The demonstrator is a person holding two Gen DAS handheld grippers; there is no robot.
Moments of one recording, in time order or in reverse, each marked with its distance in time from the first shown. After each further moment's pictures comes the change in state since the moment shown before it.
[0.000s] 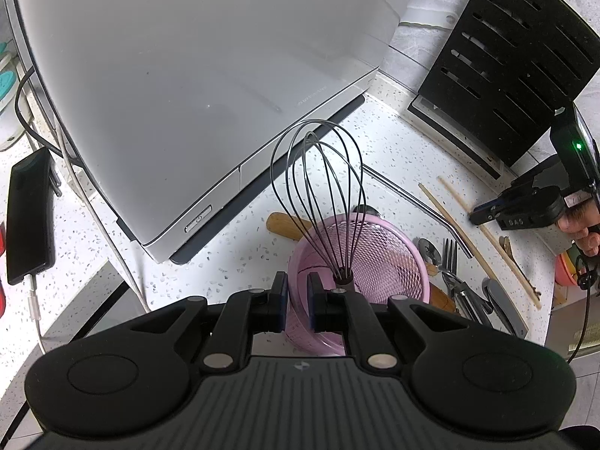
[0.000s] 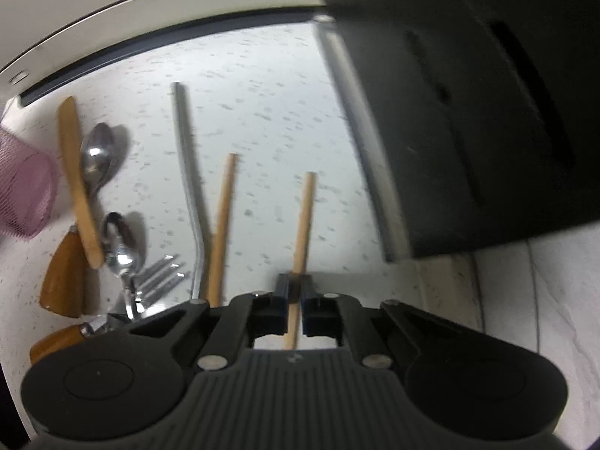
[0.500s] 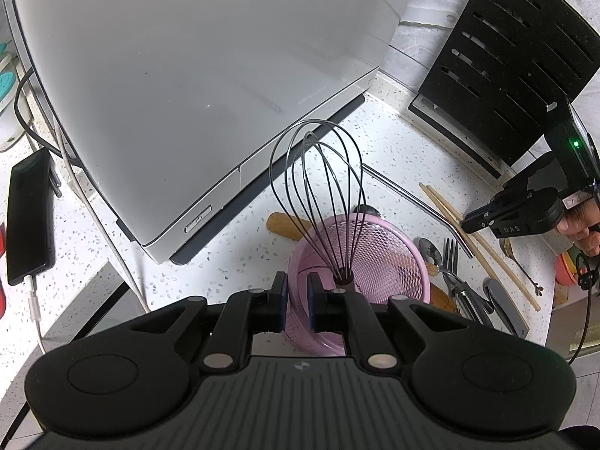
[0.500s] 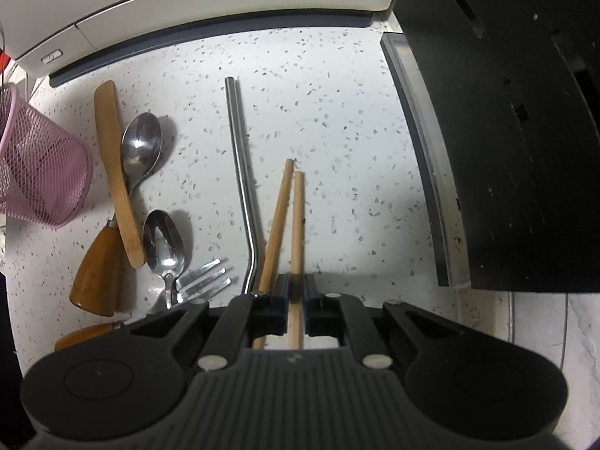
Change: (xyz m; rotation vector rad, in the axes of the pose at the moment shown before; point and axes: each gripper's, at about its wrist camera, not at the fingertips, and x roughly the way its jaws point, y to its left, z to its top) left arm 0.001 0.000 0.000 0.001 0.002 0.000; right arm 0.004 0.020 0.007 -0.055 0.032 0.051
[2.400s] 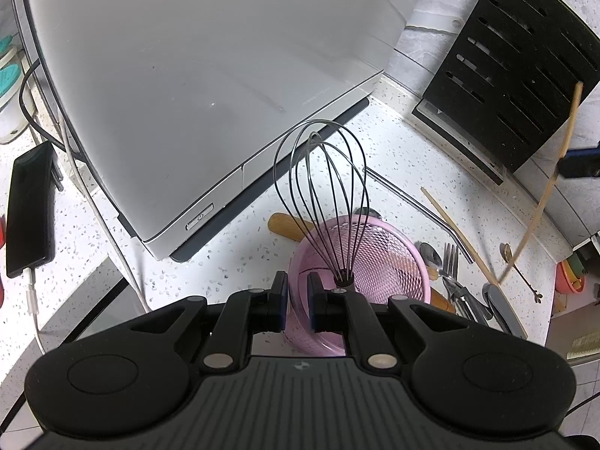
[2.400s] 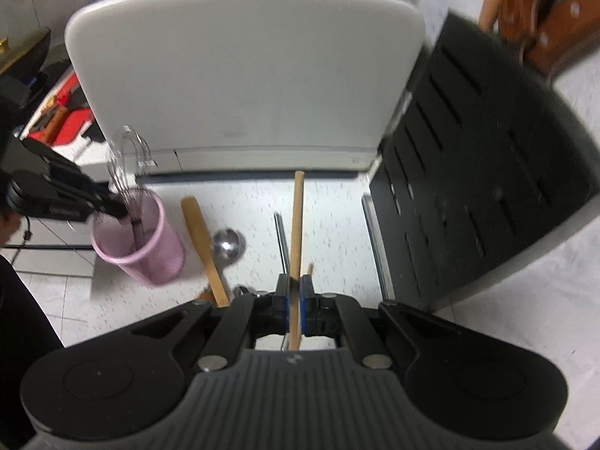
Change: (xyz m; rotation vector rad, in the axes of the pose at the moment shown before) left arm -0.001 0.004 -0.001 -0.023 -0.009 0.001; right arm -0.165 0.045 -0.029 -0.063 -0.363 -0.061
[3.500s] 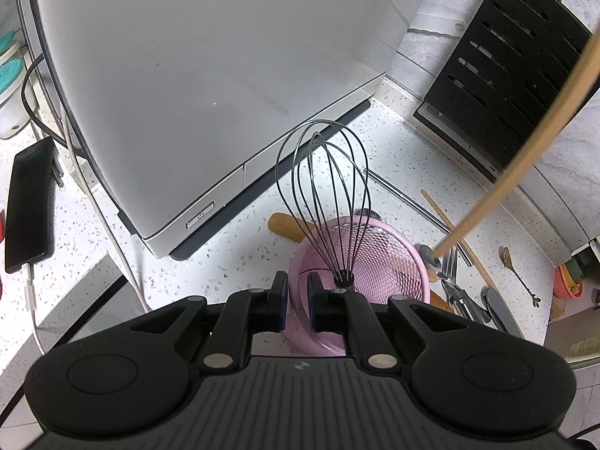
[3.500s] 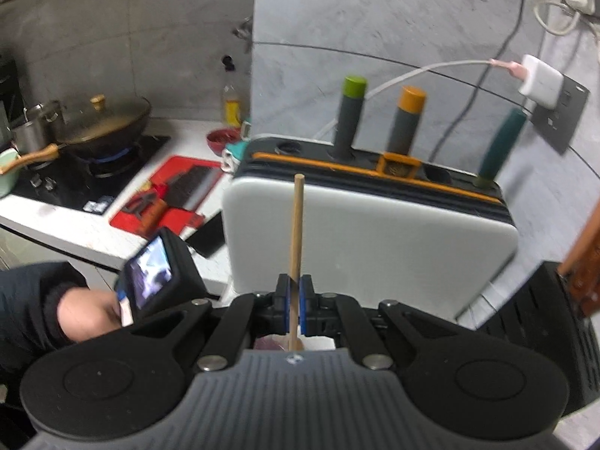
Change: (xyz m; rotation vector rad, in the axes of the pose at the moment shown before) left arm -0.001 0.003 -0.001 -0.016 -0.001 -0.010; right arm -0.084 0.101 0.082 -0.161 -0.316 0.173
